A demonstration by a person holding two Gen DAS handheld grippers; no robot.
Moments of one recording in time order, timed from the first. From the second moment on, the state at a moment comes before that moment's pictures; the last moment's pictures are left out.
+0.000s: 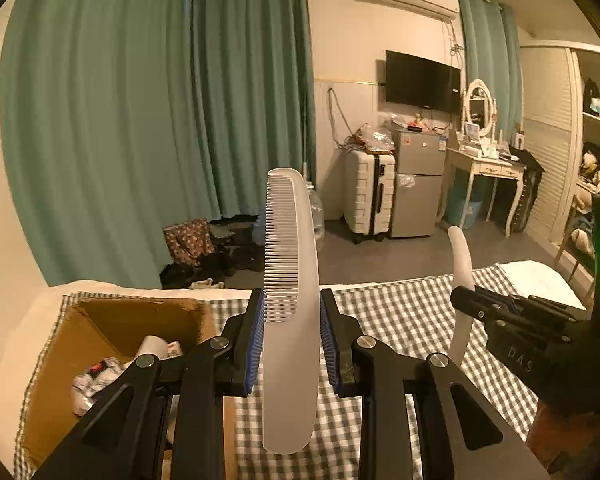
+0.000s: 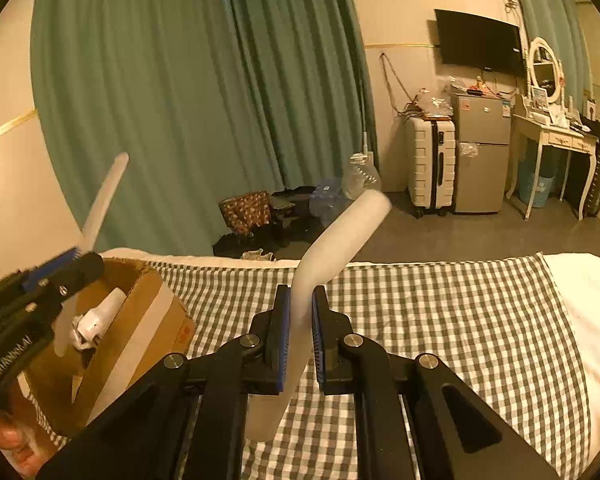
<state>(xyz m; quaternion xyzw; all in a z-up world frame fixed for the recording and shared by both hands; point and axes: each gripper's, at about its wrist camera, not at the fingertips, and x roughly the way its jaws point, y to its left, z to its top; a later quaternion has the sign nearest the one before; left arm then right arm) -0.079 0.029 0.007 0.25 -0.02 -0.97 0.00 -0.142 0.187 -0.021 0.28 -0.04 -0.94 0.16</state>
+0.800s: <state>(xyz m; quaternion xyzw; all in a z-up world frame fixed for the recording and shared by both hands) -0.040 -0.145 0.019 0.28 0.03 -0.95 0.14 -0.113 0.026 0.018 0.26 0.00 -0.93 0.26</state>
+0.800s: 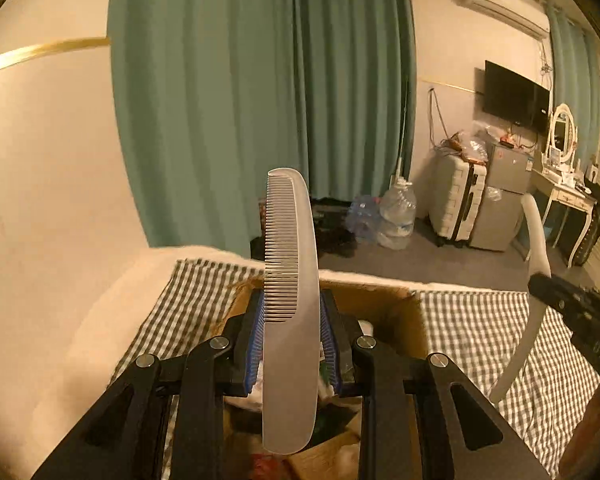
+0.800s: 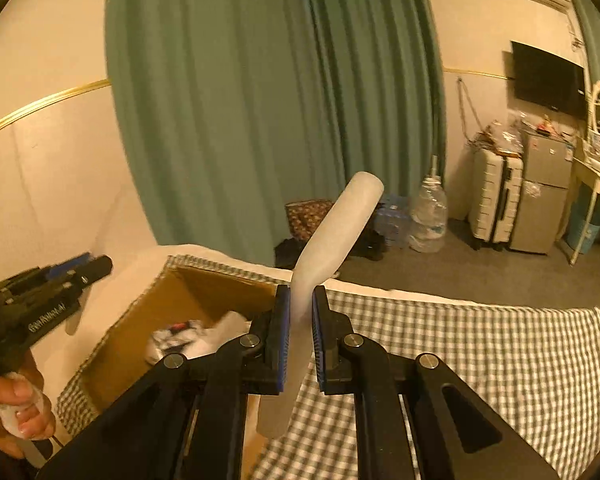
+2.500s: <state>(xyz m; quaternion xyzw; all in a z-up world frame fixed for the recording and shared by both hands) -0.049 -0.164 0.005 0.29 0.04 -0.95 0.12 -0.128 -0.033 -0.034 0.30 0.04 -0.92 0.25</state>
